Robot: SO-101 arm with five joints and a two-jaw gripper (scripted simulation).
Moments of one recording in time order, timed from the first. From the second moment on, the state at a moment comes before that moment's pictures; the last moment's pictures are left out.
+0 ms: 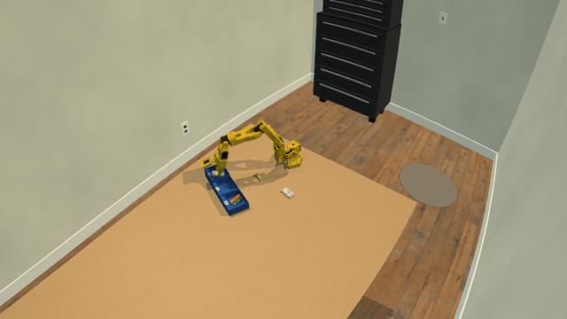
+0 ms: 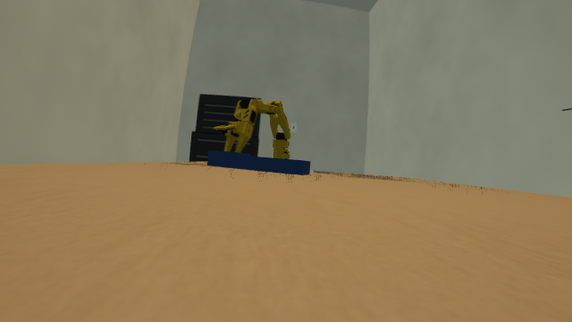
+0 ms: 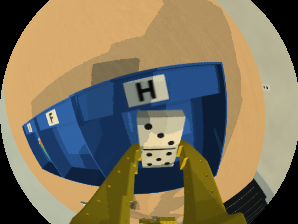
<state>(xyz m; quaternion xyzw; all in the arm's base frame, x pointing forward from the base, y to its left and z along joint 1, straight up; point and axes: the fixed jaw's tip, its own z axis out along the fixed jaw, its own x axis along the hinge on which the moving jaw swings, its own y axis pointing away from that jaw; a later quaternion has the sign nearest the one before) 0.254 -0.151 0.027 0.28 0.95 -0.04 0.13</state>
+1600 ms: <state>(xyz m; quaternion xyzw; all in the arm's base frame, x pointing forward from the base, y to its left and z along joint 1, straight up) 0.255 -0.152 0.025 0.28 0.95 -0.04 0.13</state>
